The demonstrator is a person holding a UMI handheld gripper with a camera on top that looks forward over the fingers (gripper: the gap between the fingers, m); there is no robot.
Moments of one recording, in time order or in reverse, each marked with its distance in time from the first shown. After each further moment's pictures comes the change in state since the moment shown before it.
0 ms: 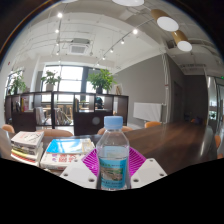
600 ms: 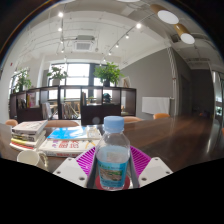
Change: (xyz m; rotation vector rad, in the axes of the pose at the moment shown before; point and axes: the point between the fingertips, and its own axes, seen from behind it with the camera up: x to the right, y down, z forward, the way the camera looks) arm -0.022 0.076 0.031 -0.041 -0.096 0.022
